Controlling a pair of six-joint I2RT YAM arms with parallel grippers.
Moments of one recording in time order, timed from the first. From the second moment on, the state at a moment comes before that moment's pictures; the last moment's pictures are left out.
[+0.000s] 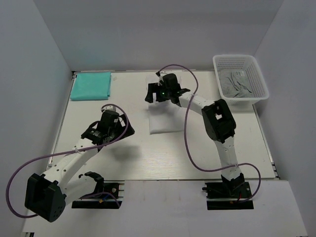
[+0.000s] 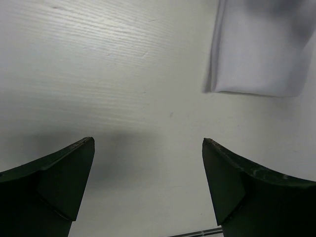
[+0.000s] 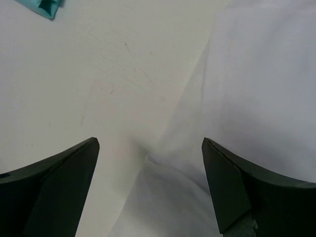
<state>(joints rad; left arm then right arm) -0.45 1.01 0.70 -0.54 -0.13 -0.72 0.59 2.29 1.77 -0.04 -0.29 0.33</state>
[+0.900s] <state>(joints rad) -0.51 1.69 0.90 -0.09 0.20 -0.61 0.44 1.62 0.88 -0.21 -0.12 0.52</state>
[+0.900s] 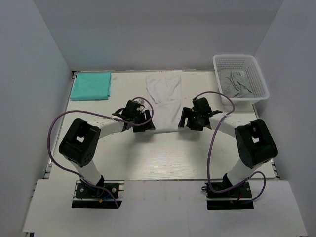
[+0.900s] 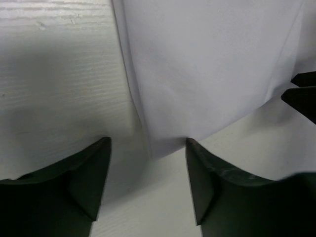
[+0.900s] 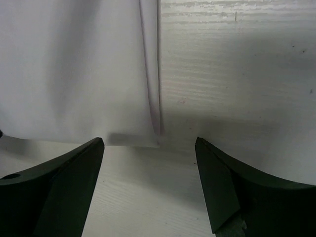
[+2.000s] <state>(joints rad) -0.55 1.44 0.76 -0.16 0.35 -0.62 0.42 1.53 0.83 -0.34 -0.47 0.45</state>
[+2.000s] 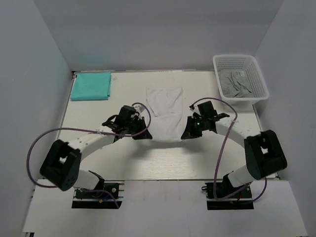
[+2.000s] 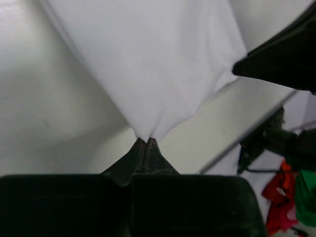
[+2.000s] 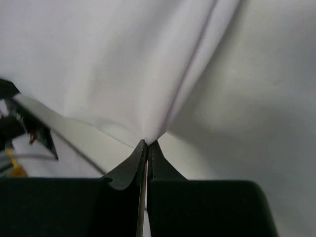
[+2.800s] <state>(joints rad) -0.63 0.92 0.85 -0.56 0.62 -0.65 0.43 1.07 1.00 -1.01 -0.83 0.18</state>
